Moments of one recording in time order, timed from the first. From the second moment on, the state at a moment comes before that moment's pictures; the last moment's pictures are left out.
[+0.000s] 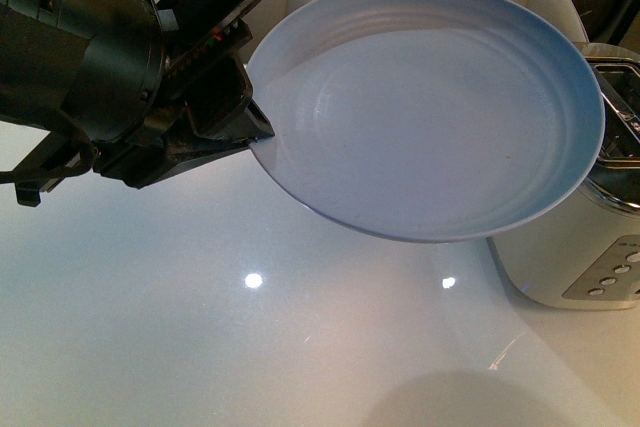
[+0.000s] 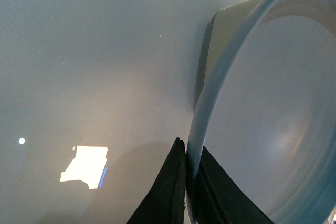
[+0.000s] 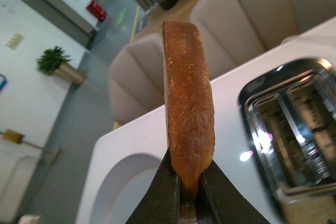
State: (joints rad) left arm -0.46 1.56 0.85 -0.06 0.24 -0.82; right arm 0.03 0.94 0.62 0.15 -0.11 0.57
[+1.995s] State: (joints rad) left arm -0.46 1.56 0.85 -0.06 0.23 -0.82; right arm 0.10 1.61 0.62 0.53 0.14 0.15
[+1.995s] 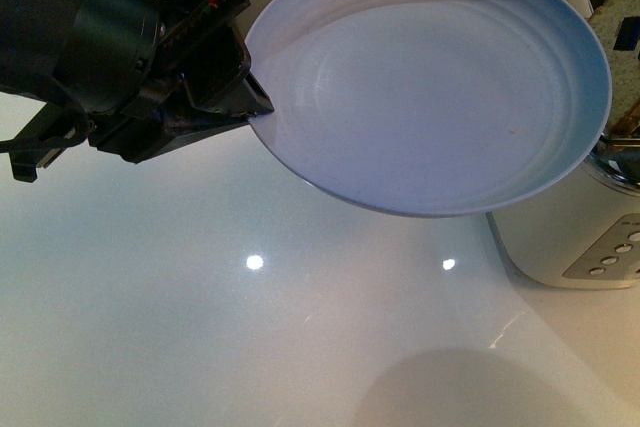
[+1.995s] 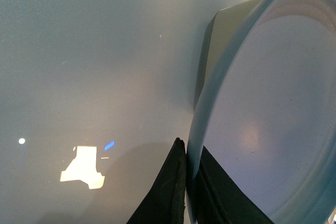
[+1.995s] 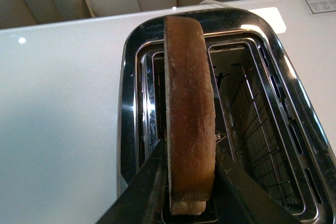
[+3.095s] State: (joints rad) left arm -0.46 1.56 0.85 -0.06 0.23 -0.82; right arm 0.00 1.04 0.14 0.88 0.01 0.02
